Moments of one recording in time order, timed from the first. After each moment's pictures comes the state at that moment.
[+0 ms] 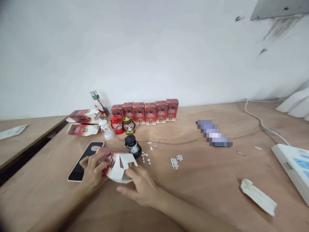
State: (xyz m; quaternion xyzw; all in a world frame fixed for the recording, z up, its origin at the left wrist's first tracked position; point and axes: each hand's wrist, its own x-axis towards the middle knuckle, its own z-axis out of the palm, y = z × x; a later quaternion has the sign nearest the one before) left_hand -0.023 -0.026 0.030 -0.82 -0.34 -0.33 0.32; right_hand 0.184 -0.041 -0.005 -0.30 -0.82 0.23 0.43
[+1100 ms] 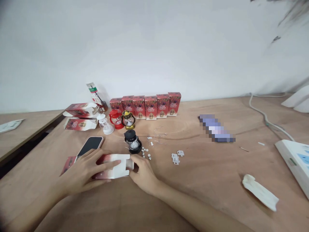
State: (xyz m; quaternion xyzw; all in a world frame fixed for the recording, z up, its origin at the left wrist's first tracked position) left_hand -0.039 -0.026 0.080 -0.95 -0.29 -0.08 0.10; right_hand 0.177 -0.028 -0.003 -0.38 -0.71 0.39 0.45
